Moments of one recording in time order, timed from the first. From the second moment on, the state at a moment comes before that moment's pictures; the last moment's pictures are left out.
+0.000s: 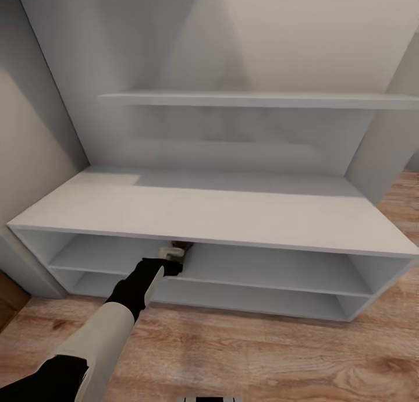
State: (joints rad) left arm -0.85 -0.12 -0.08 -0.62 0.01 0.57 0.07; right arm -0.24 -0.32 -1.46 -0.82 0.50 -0.21 0.49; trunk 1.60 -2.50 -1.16
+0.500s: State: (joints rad) left arm -0.83 -0.11 -0.07 -0.62 0.01 0.56 0.07; right arm -0.24 -0.32 -1.46 -0.82 0.50 -0.21 0.48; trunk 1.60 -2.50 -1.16
